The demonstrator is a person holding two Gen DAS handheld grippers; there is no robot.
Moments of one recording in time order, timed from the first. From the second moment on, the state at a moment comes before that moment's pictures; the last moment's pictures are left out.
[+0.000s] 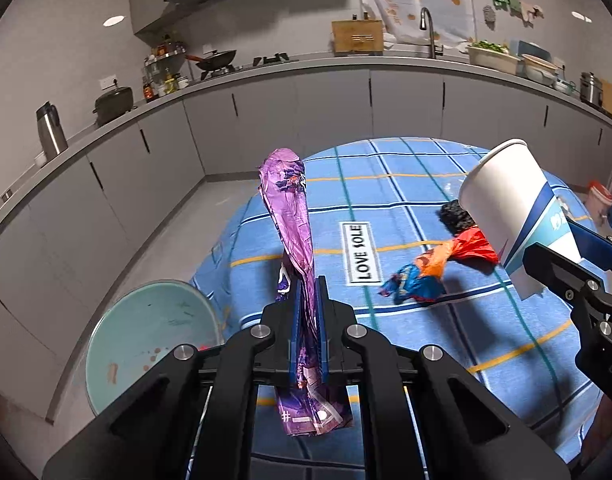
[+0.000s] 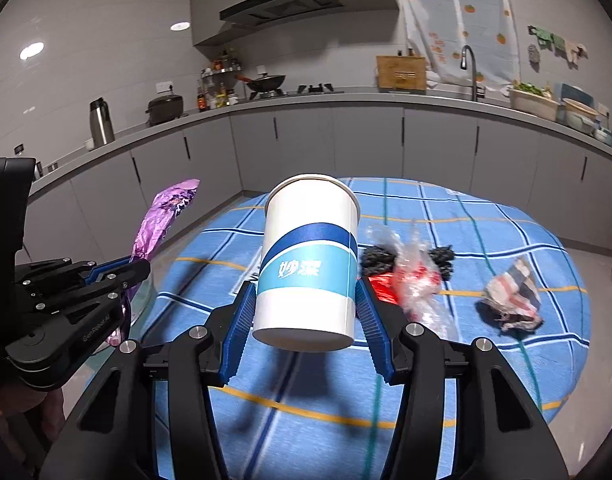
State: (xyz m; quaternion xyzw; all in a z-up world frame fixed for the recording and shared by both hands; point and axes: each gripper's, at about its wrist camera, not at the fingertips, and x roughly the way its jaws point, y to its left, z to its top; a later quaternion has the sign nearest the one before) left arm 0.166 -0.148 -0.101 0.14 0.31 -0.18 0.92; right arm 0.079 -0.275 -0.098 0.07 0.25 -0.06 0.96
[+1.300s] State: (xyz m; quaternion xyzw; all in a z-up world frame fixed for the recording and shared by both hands) left arm 0.192 -0.037 -0.099 0.08 0.32 -0.07 0.94; right arm 0.141 -0.181 -0.085 0.02 0.25 0.05 0.97
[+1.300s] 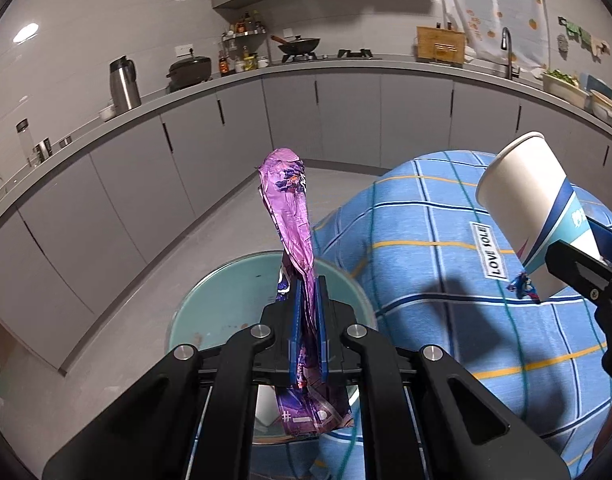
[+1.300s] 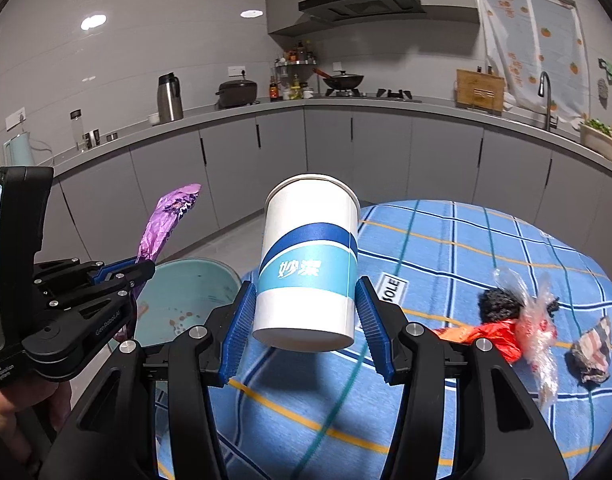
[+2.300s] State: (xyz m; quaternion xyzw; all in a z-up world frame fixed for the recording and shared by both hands) left arm 0.224 0.040 -0.127 0.05 0.36 0.00 0.93; right arm 0.201 -0.094 -0.104 -0.01 0.29 0.16 0.94
